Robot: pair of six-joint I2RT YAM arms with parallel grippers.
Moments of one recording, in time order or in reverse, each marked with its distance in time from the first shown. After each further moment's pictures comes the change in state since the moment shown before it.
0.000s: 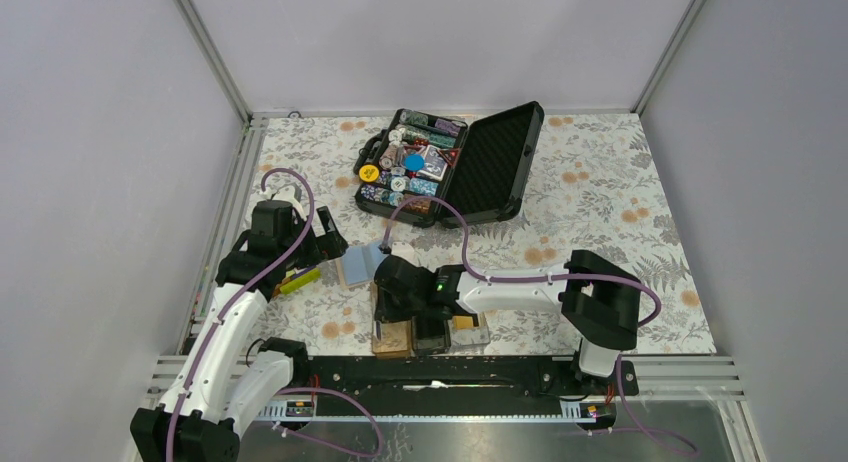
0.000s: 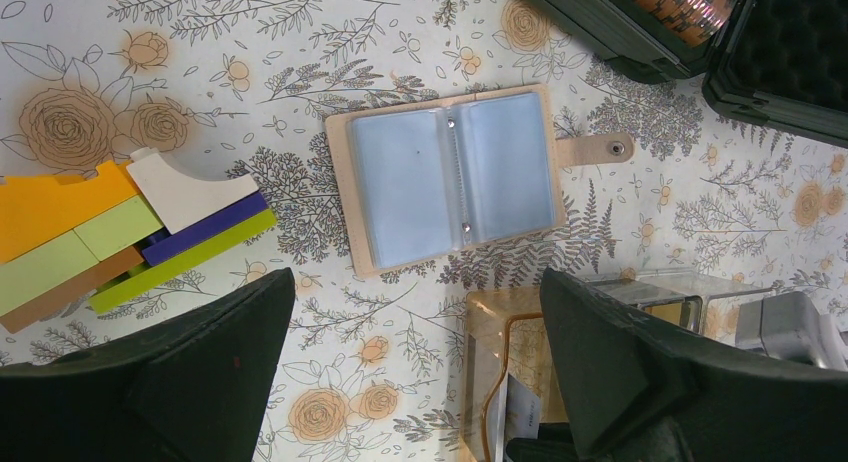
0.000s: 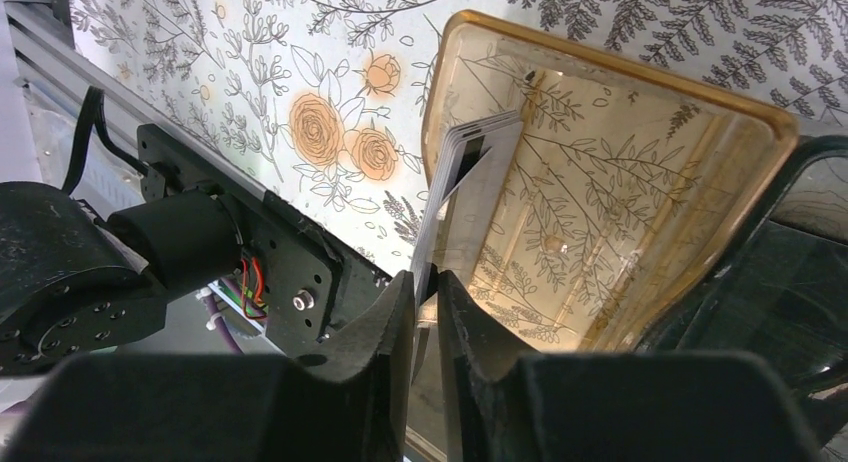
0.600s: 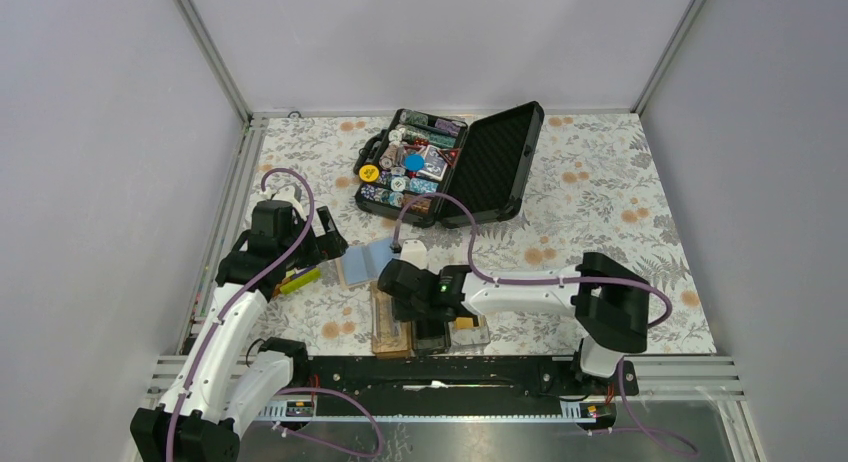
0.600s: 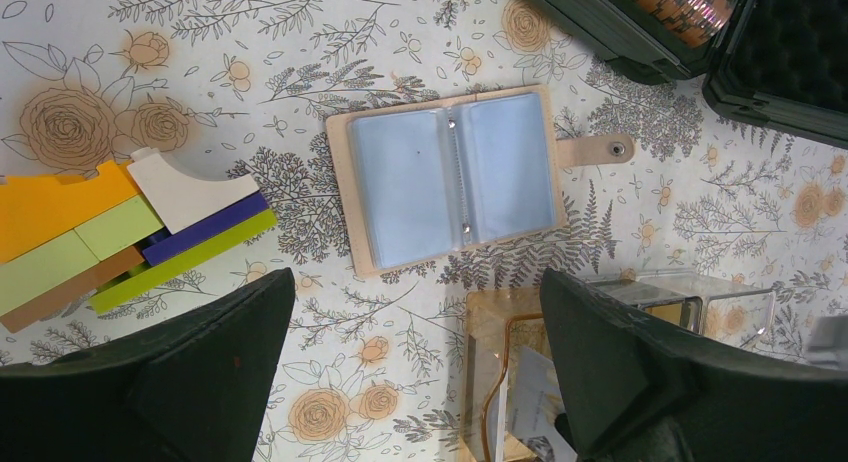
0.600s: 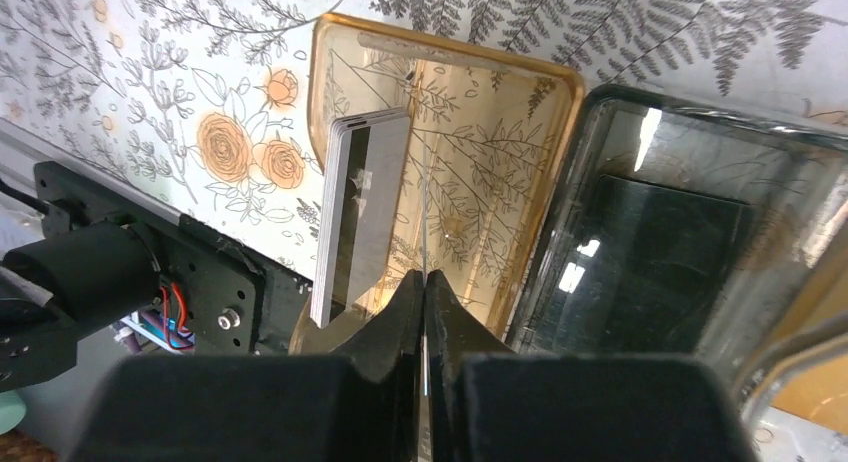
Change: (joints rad) left arm 0.000 0.000 0.000 0.000 -0.001 -0.001; right arm 0.017 -0.032 0.009 -0.162 0.143 -0.001
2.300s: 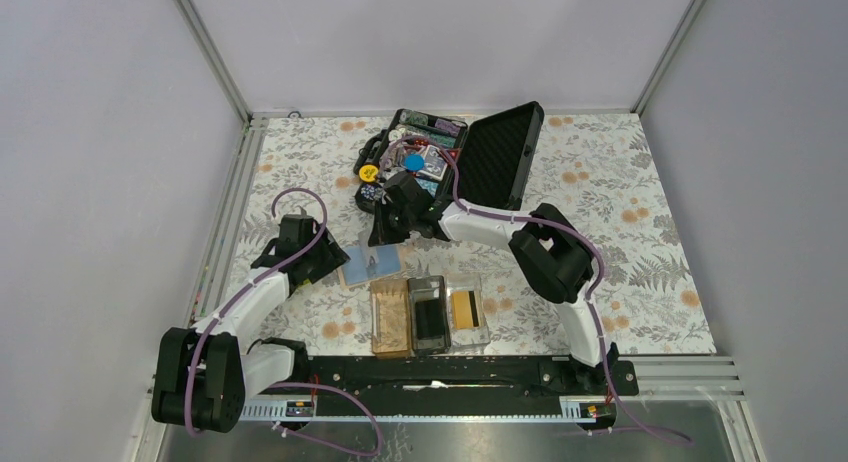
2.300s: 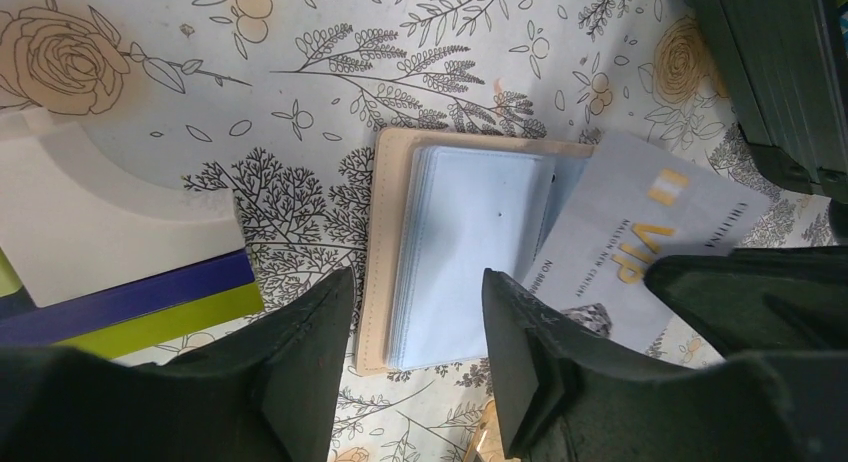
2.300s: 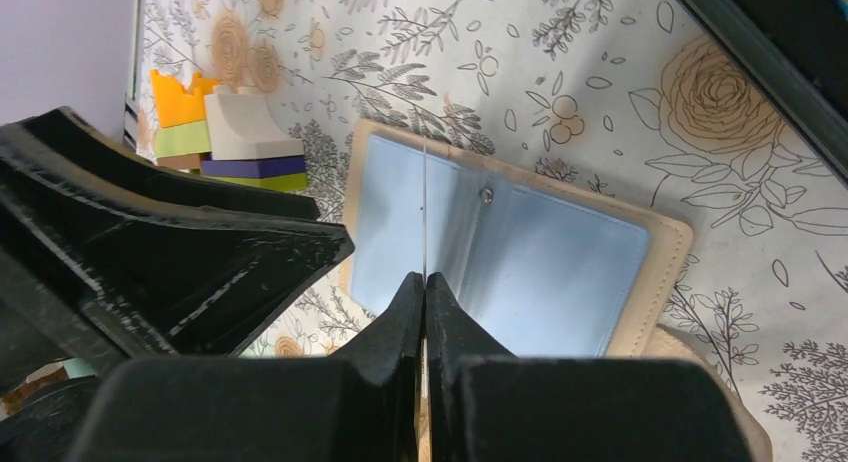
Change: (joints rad) left arm 0.019 0.271 -0.278 0.422 -0.029 -0.269; right arm -0.398 0.375 0.384 0.227 -0.462 -0.339
